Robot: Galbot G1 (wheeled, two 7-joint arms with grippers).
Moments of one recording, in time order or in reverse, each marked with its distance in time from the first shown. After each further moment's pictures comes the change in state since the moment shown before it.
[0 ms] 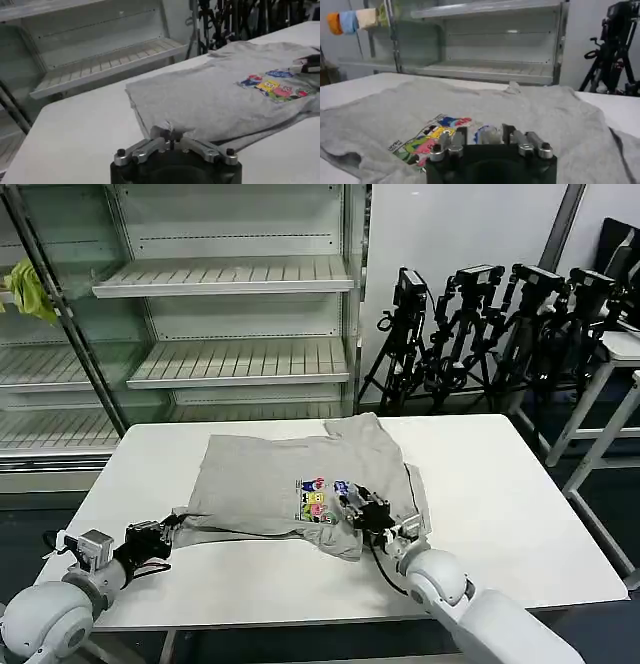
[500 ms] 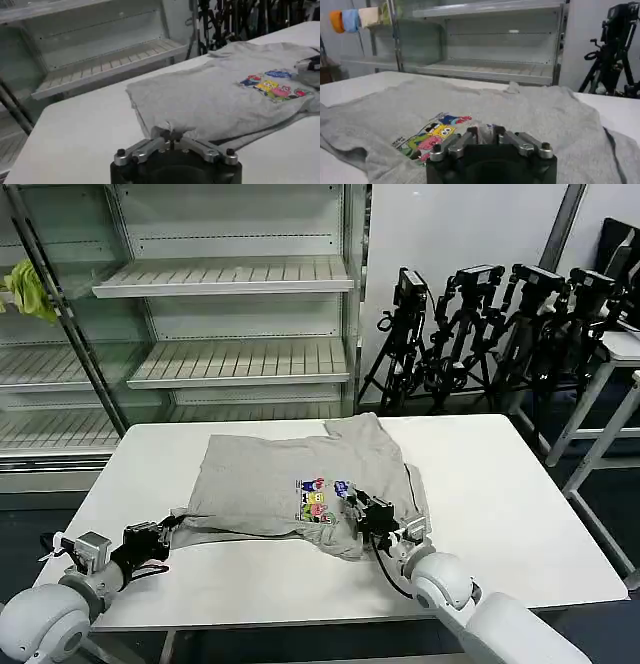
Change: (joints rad) left arm 0.028 0.003 -0.028 -0.011 0.000 -0.002 0.000; right arm -0.021 -0.028 0.013 0.030 0.002 -0.003 0.000
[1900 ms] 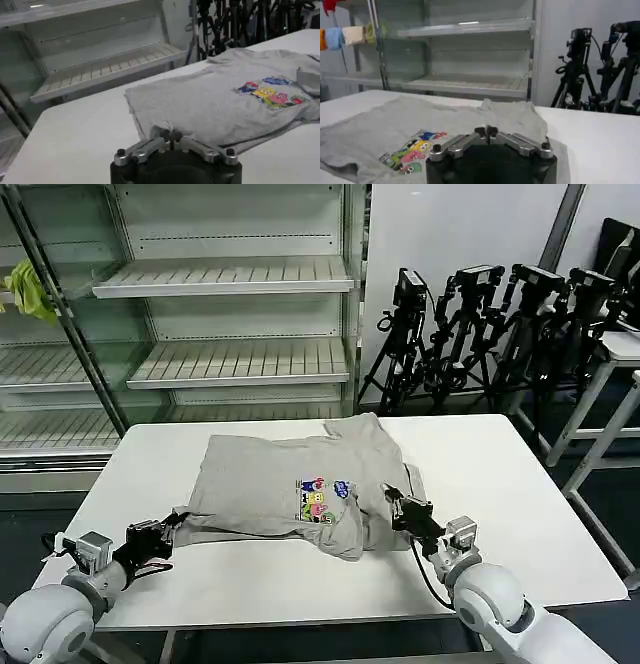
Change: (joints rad) left arm -0.012 -0.030 0.012 -0.016 0.012 -0.005 0.000; right arm -0.178 -0.073 0.191 0.155 0.009 -0.011 0.010
